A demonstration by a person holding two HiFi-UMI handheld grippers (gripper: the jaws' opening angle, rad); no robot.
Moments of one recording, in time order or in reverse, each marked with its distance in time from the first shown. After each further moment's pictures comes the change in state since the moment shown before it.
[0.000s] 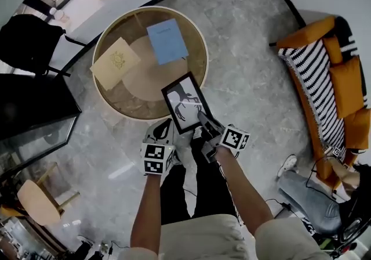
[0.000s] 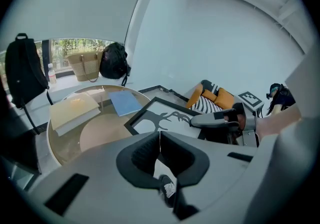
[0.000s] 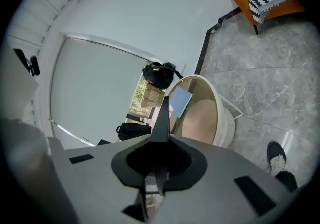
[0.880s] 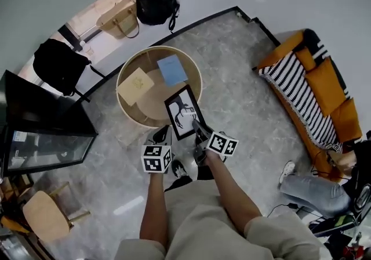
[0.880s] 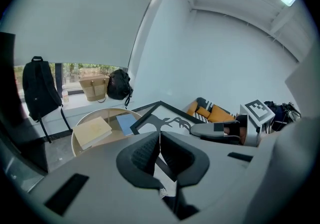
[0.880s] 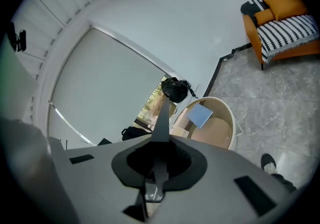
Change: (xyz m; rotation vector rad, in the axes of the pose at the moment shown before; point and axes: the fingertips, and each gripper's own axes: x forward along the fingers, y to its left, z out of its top) left arm -0.227 -0.040 0.078 -0.013 -0.164 -0.004; right arm -0.093 0.214 -0.061 -0.198 -0.170 -0.067
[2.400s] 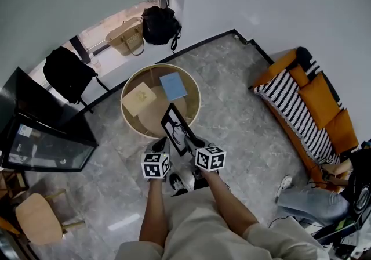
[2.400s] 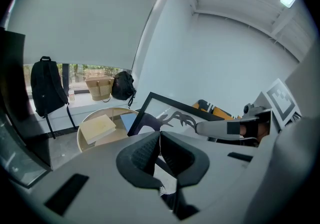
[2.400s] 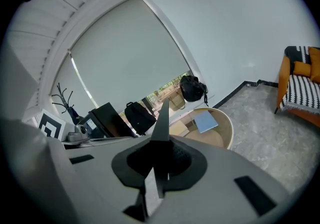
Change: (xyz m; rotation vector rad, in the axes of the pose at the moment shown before) left arm -0.052 -0.012 -0.018 -0.026 -0.027 0.028; right arm -0.042 0.072 -0.046 -0.472 0.133 -0.017
